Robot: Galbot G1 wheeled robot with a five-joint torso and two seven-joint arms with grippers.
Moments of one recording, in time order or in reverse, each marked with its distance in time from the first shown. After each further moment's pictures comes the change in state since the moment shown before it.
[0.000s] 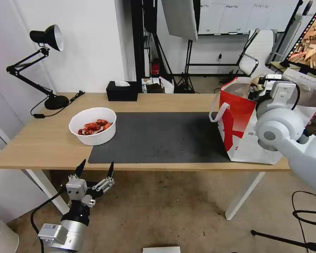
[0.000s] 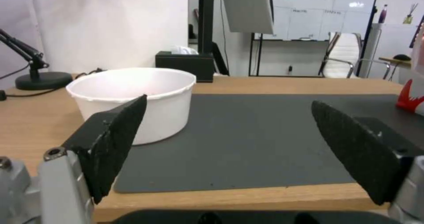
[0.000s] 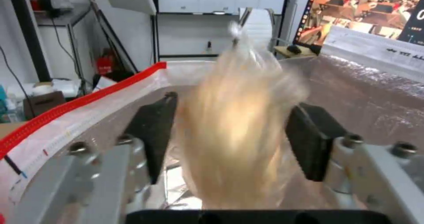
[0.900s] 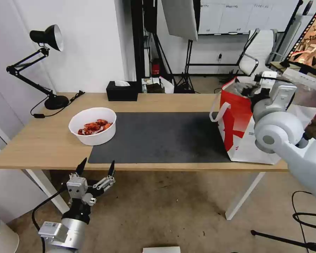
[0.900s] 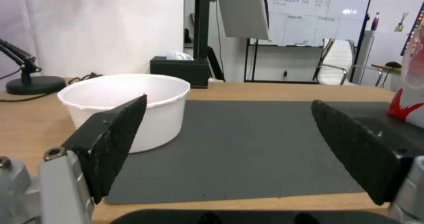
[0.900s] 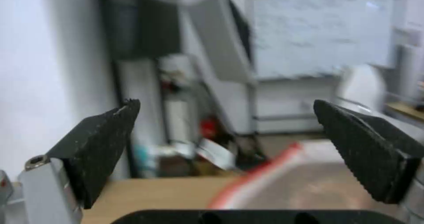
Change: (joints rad) left arm -0.022 0.013 0.010 -0.009 -0.020 0.005 -0.001; right arm -0.120 -0.027 0.082 0.089 -0.092 0.341 -0.397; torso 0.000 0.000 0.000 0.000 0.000
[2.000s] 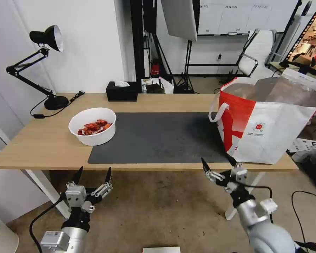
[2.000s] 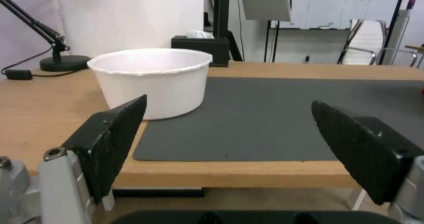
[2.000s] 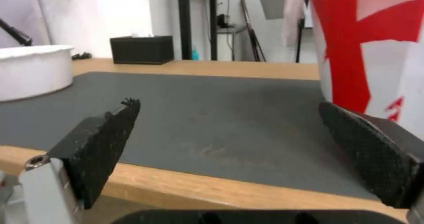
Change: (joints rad) left arm 0.066 -0.100 -0.011 0.034 0.091 -0.007 0.000; right arm -1.082 0.260 0.333 0.085 -0.588 0.340 -0.365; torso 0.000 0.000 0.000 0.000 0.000
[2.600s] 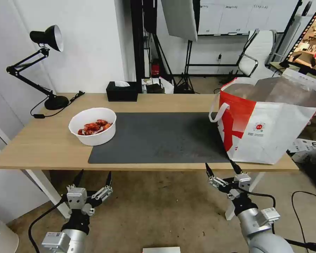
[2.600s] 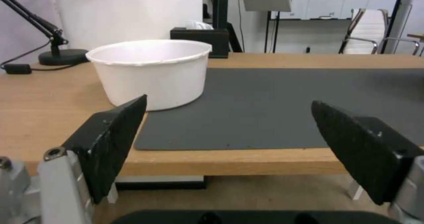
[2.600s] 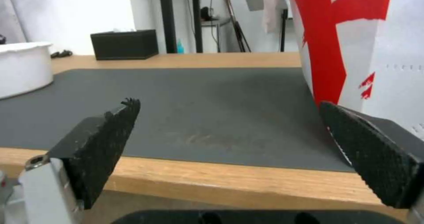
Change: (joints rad) left arm 0.009 0.005 0.000 0.001 0.008 0.017 0.001; right arm -0.026 0.033 0.005 0.009 -0.009 -0.022 0.048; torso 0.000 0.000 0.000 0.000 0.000
